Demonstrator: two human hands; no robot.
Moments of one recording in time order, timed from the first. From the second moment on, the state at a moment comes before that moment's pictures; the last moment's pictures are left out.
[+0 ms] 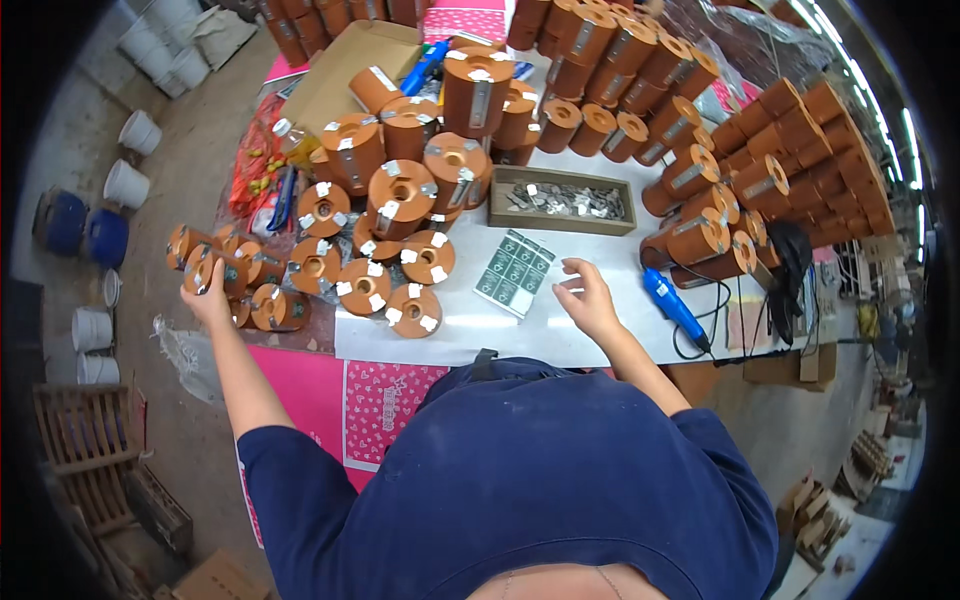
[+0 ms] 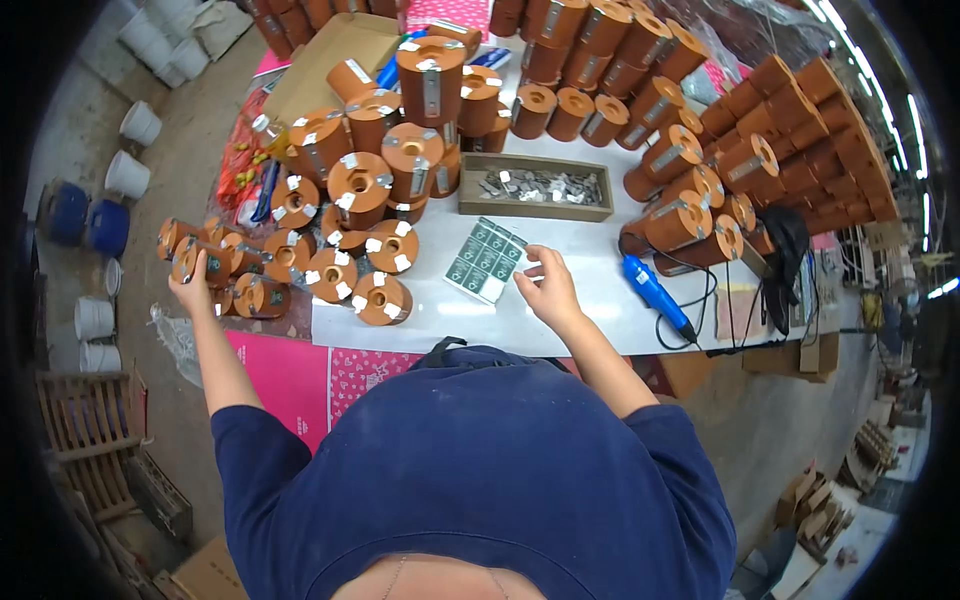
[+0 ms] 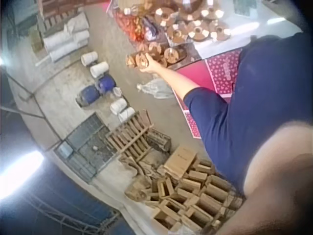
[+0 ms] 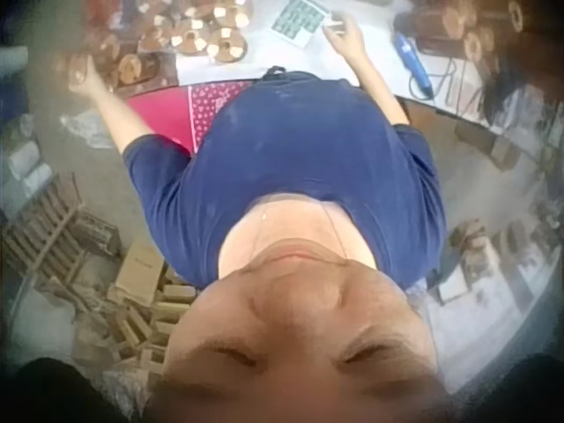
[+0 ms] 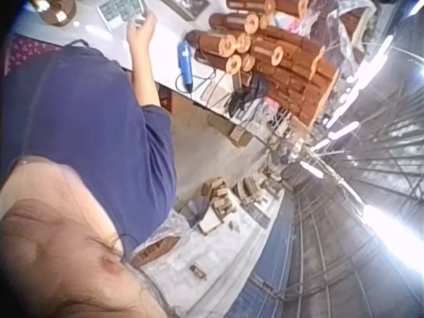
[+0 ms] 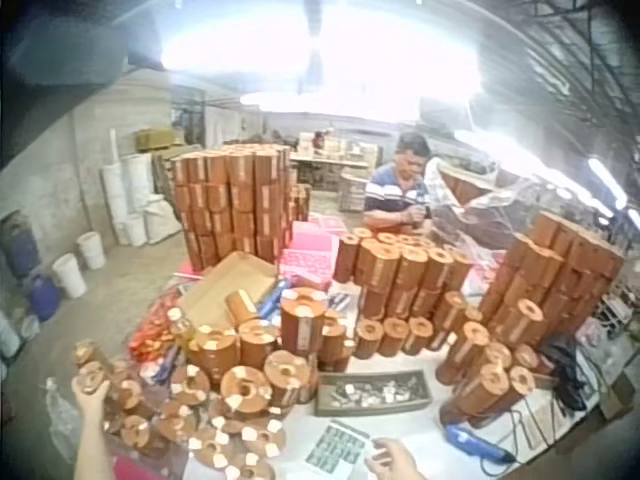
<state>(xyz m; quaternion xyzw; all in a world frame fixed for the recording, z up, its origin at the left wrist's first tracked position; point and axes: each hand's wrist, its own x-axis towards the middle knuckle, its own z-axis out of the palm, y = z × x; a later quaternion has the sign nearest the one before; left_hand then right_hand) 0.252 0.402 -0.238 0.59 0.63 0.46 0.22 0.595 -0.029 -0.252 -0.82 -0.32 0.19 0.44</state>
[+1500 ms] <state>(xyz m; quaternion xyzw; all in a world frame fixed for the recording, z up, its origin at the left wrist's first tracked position) 0.466 0.068 -0.186 0.40 0.15 0.07 0.90 0.589 -0.048 -0.180 -0.42 -0.05 0.51 0.75</state>
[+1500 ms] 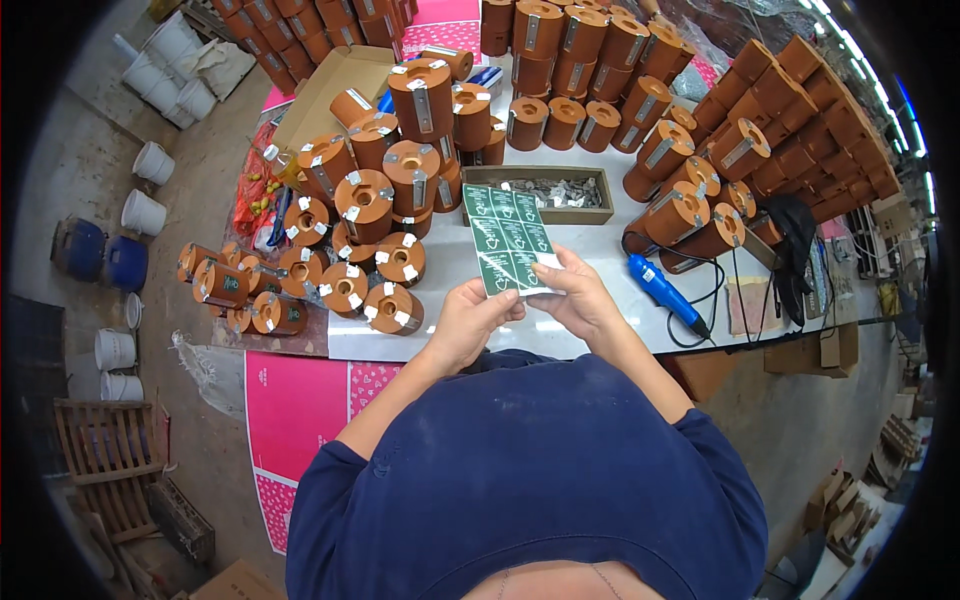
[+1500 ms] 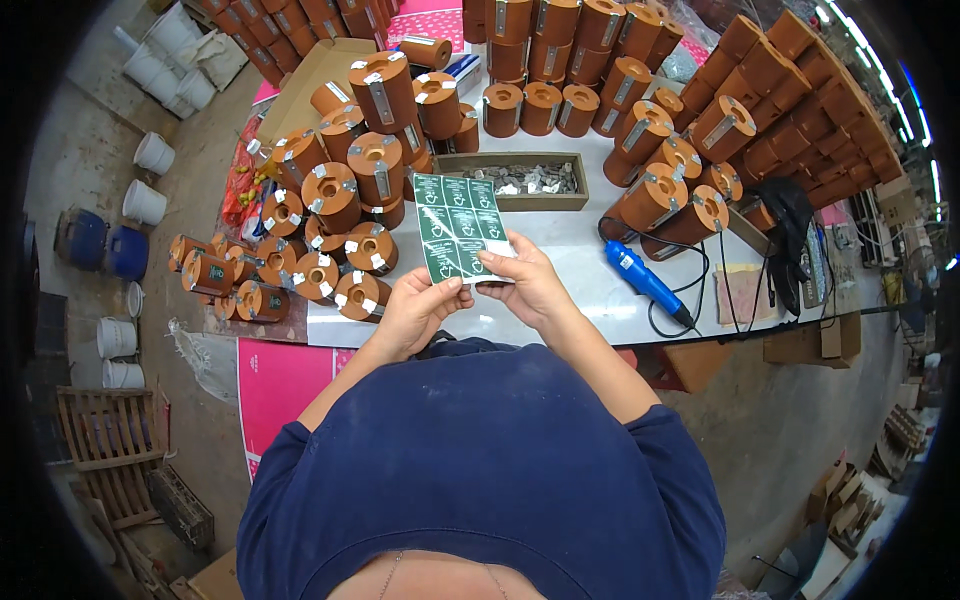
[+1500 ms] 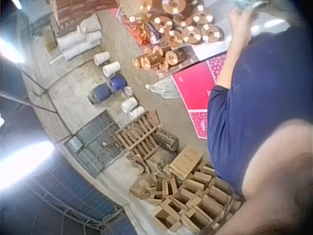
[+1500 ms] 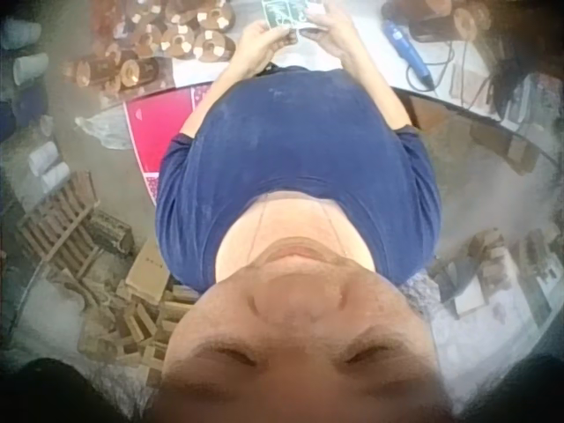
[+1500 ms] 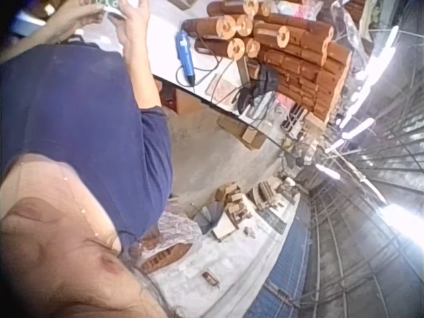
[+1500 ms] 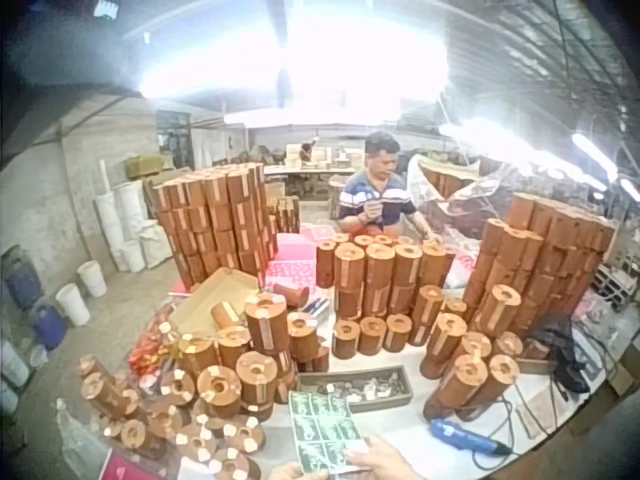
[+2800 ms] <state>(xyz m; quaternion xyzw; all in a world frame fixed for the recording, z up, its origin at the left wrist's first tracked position) 0.486 0.076 -0.253 0.43 0.32 0.01 0.84 0.596 -0.074 -0.157 -0.53 -0.21 0.30 0.77</state>
